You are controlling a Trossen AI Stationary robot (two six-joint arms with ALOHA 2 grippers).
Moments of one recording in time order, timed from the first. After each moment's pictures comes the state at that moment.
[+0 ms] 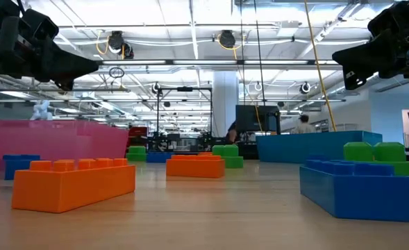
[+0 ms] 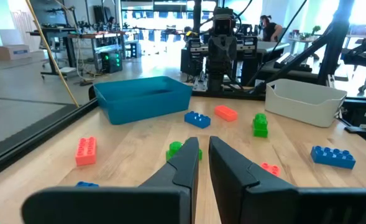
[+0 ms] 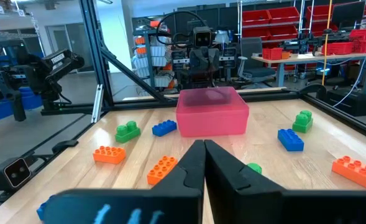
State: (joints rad) left arm 0.01 0.20 0.01 0.18 -0.08 -0.02; right arm 0.01 0.02 0.01 0.02 -0.05 0.09
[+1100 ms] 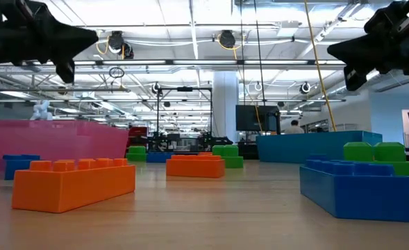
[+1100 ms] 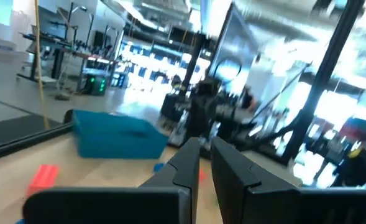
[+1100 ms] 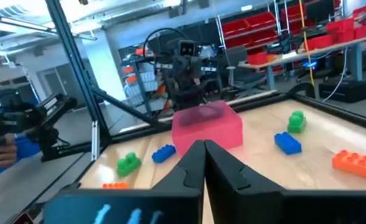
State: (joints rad) left arm 0.01 0.20 0.01 0.41 -0.08 -0.31; right arm 0.01 0.02 0.02 0.10 0.03 0.26
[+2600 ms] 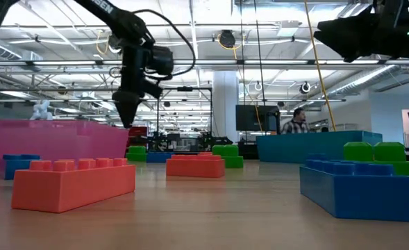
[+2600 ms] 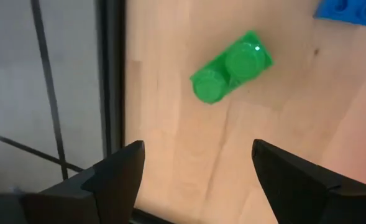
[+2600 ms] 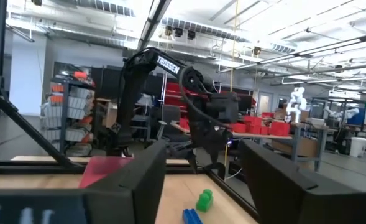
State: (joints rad) left arm 0.65 1.79 1.40 -1.05 -0.31 0.53; right arm 0.01 0.26 0.01 0.57 0.26 -0.20
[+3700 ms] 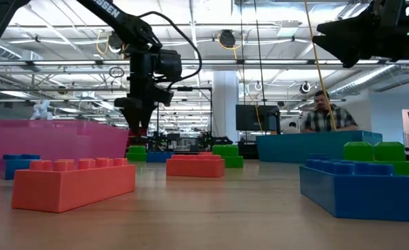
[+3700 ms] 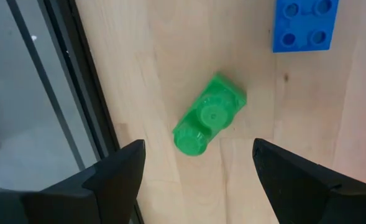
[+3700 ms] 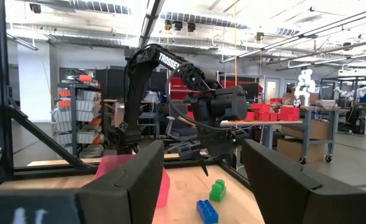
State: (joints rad) left arm 0.59 1.84 1.39 -0.96 -0.25 0.75; right arm 0.01 0.26 0.01 0.54 0.26 -0.09
